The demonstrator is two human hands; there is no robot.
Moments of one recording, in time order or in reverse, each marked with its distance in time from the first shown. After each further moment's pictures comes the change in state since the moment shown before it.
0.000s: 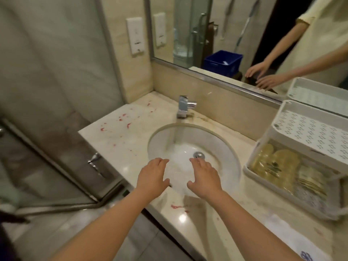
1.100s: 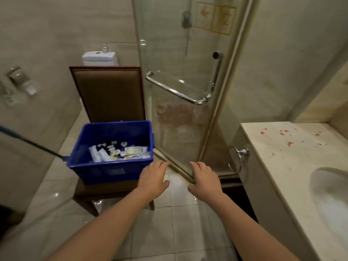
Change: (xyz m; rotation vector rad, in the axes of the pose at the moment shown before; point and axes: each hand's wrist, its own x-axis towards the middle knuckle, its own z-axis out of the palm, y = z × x) left_hand -0.377 -0.332 -0.083 -0.089 0.227 -0.707; right_hand -0.101 -0.455 0.147 -0.170 -0.203 -0.753
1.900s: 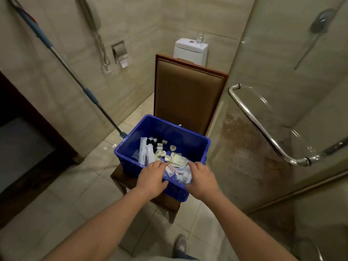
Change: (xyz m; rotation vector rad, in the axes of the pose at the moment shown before) left_hand 0.088 -0.156 -0.016 -0.004 0.124 -0.575; right_hand 0.252 -0.120 0.014 -0.109 -0.214 -0.513
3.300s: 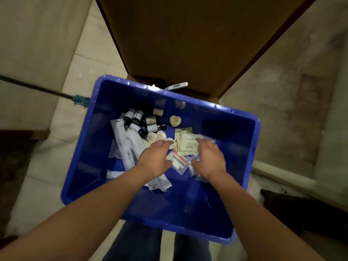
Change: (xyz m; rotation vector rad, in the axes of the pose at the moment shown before) left_hand 0.292 -0.139 0.168 -0.125 -0.696 0.045; right_hand 0.297 0.059 0.172 0.270 -0.426 0.416
